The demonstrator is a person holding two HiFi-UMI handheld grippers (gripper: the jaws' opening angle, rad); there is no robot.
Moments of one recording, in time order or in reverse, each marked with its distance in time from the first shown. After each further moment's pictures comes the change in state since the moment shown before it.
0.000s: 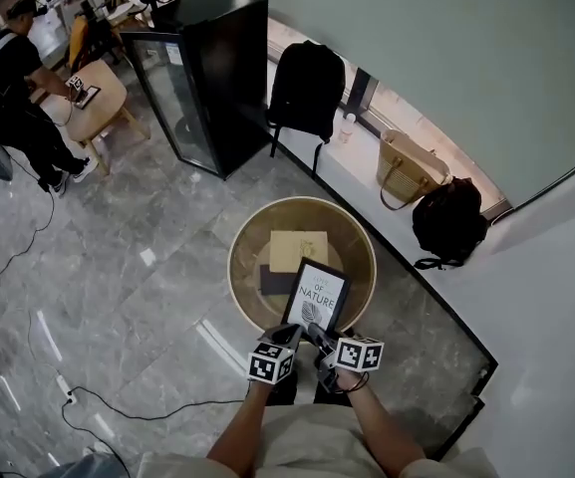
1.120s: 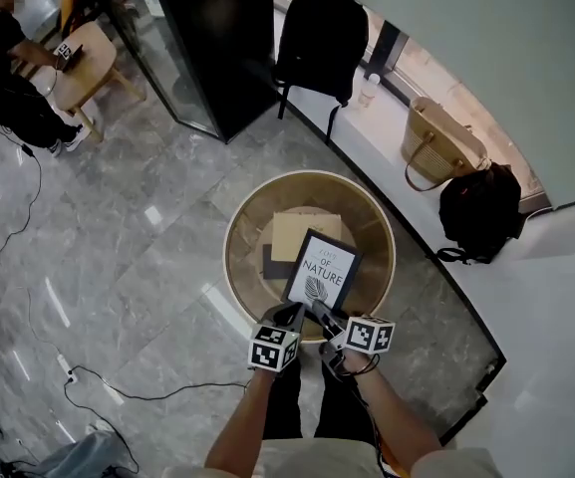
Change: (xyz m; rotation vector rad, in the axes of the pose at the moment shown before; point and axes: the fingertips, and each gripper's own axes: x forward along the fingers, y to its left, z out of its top) left arm 0.111 0.094 0.019 -0.051 0.036 0.086; right arm 0.107 -0.095 0.056 0.110 0.057 0.061
